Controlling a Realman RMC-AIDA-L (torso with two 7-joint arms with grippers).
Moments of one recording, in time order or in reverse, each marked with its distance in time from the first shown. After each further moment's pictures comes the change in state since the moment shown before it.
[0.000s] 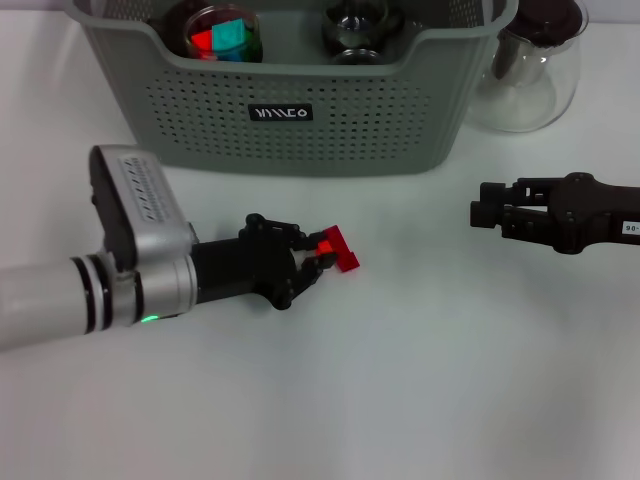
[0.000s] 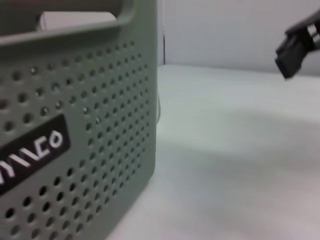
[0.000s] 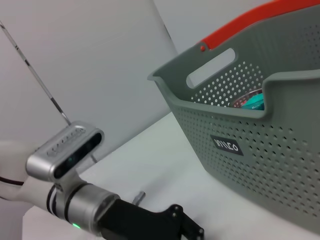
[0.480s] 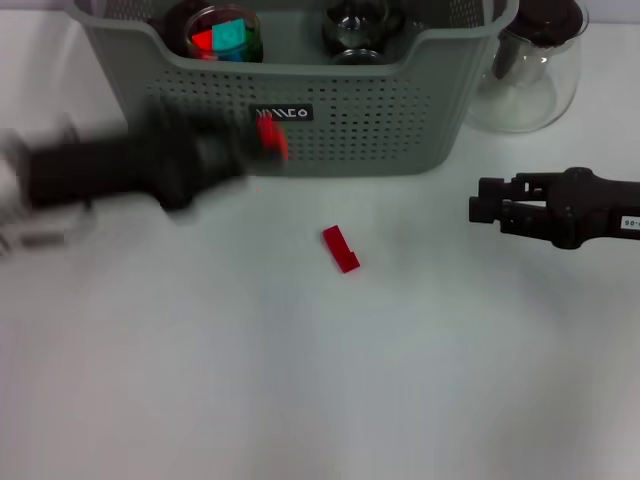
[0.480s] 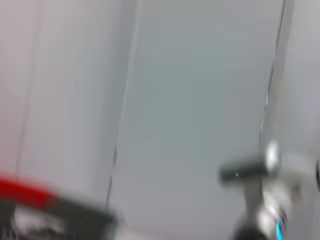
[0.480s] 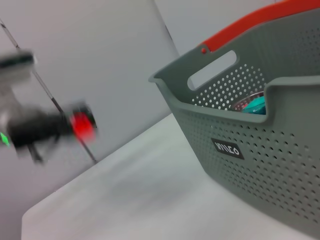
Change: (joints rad) left arm 0.121 0.031 -0.139 0.571 -0.054 0.711 -0.603; right arm 0.008 0.000 0.000 -0.002 0.001 0.001 -0.001
